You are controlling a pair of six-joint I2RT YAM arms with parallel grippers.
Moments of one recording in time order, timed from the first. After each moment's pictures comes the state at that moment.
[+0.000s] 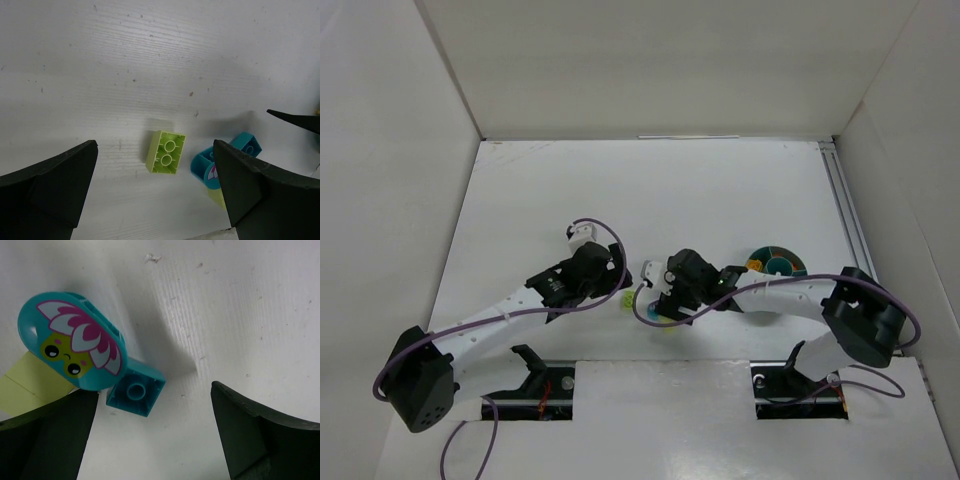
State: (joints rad) left arm -0.77 1.06 0.60 -0.37 -0.28 -0.91; right arm 0.96 1.49 0.76 -0.24 0.04 -0.39
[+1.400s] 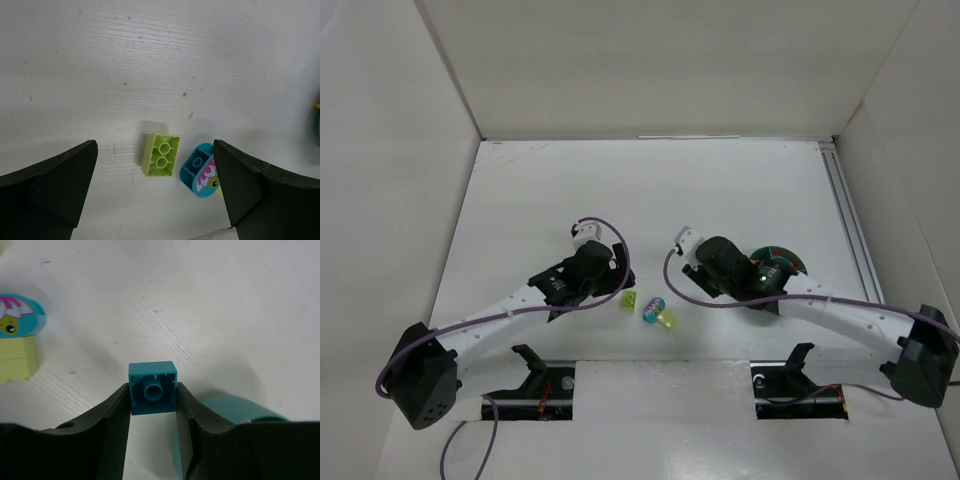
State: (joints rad) left arm -0.77 1.08 0.60 -0.33 -0.25 -0.87; right arm 0.94 1.21 0.82 -0.47 0.30 -0.17
